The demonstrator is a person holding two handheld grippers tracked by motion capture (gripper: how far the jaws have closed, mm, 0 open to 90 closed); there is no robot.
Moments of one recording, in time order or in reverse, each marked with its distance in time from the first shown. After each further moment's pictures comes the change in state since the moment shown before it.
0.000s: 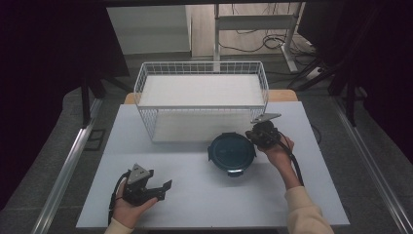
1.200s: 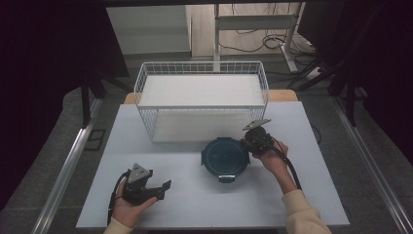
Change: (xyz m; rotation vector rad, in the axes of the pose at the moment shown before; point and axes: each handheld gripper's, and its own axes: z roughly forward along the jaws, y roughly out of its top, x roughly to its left) left arm 0.003 0.000 0.002 0.020 0.011 0.001; right arm 0.025 -0.004 0.007 0.080 0.027 -0.029
